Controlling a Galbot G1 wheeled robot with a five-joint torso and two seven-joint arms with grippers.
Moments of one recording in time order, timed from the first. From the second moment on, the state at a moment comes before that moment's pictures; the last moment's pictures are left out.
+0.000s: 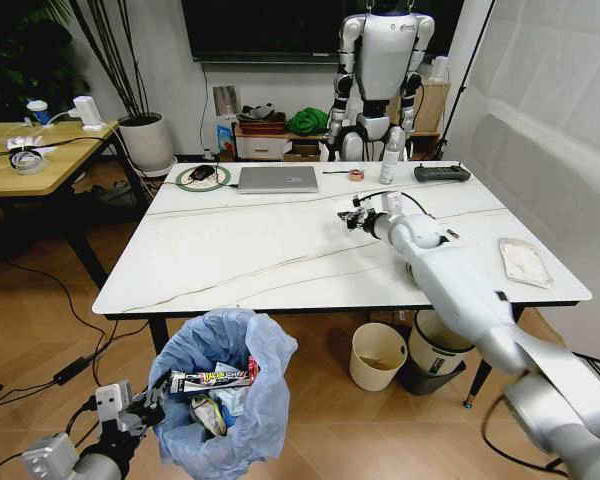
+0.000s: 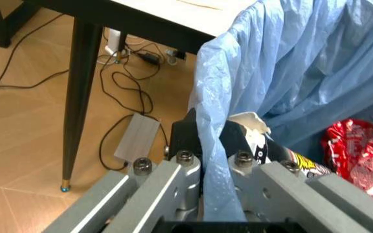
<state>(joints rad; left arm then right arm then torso) 2.01 -1.20 -0.78 -2.39 -0.81 0.30 -0.14 -0.35 1.08 -0.07 1.31 0.72 -0.48 -0.29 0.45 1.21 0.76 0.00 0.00</state>
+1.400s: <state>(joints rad) 1.99 -1.22 -0.77 -2.39 -0.82 0.32 -0.16 -0.51 0.95 -0.51 2.06 0.97 -0.40 -0.25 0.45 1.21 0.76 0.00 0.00</state>
